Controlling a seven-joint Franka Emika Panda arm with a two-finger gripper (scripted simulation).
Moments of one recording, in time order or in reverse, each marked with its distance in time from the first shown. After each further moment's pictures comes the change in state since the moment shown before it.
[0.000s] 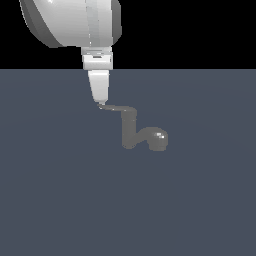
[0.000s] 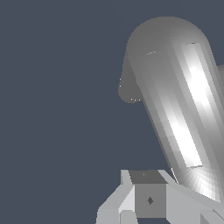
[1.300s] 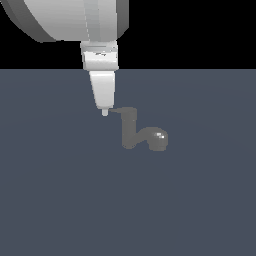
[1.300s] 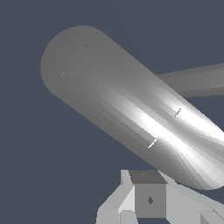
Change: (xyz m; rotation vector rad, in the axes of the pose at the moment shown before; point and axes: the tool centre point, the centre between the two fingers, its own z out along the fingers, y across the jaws) arm 0.008 0.067 -0.003 0.004 -0.002 -0.015
